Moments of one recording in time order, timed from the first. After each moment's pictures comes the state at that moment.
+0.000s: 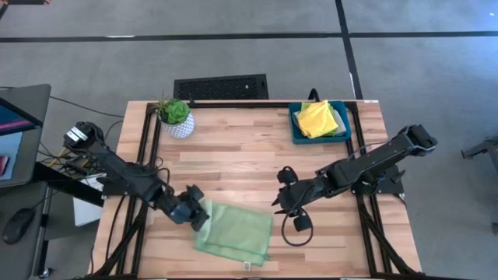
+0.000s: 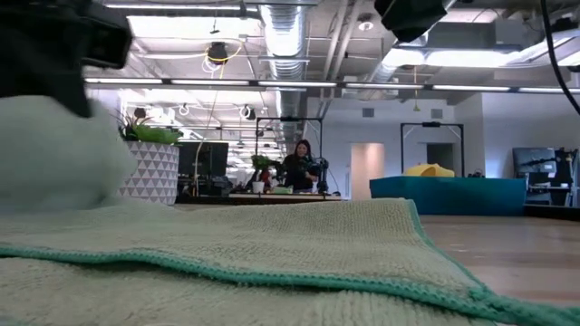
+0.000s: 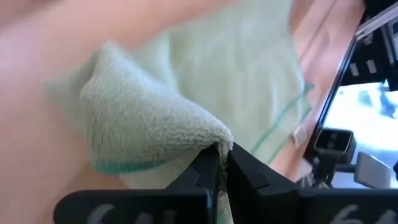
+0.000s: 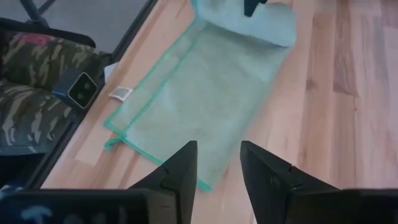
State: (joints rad) left arm -0.62 1.28 0.62 -0.18 -0.26 -1.41; right arm 0.41 1.43 1.05 -0.37 0.03 0.02
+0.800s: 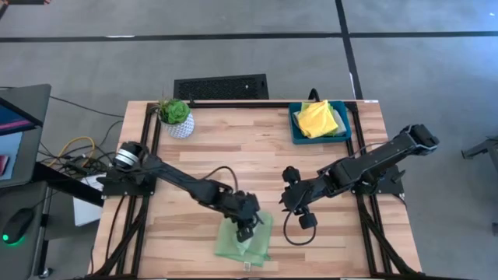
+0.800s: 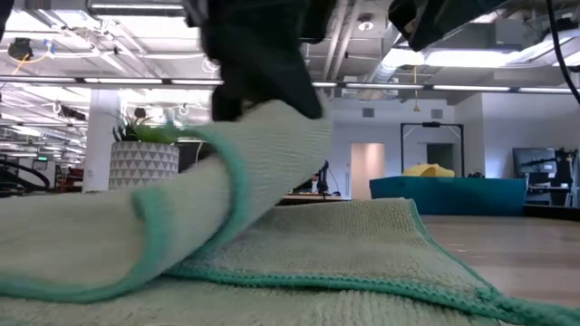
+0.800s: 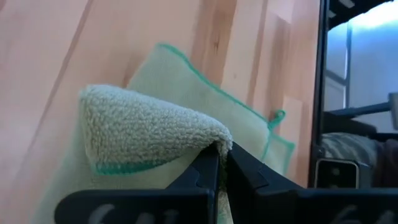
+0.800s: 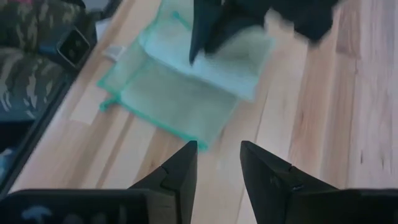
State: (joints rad) left arm -0.34 1.88 1.28 -0.25 0.07 -0.71; right arm 0.41 1.41 1.05 -0.53 0.04 0.02
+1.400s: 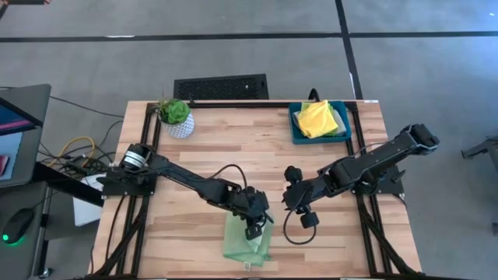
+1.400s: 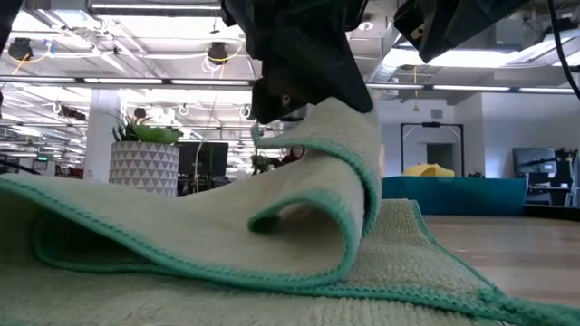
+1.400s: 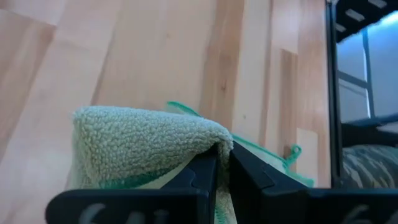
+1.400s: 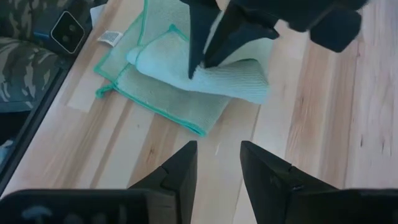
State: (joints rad) left arm -0.31 1.97 1.43 -0.30 0.01 -0.58; right arm 0.41 1.40 1.05 -0.58 0.03 0.03
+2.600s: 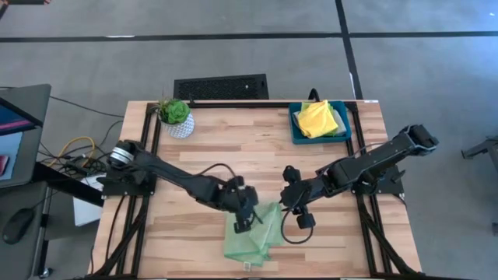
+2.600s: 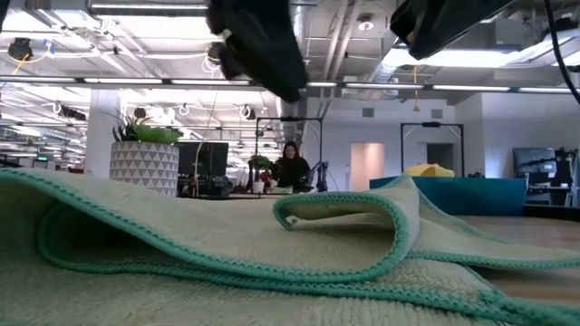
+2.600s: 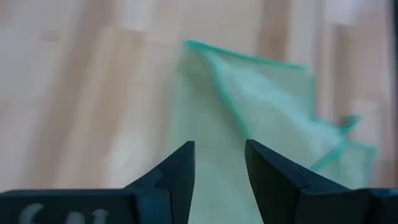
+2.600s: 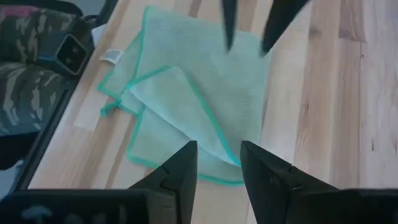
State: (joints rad) left arm -0.34 1.86 1.43 -0.54 -0.17 -0.47; right arm 0.40 1.42 1.05 -0.53 0.03 0.09
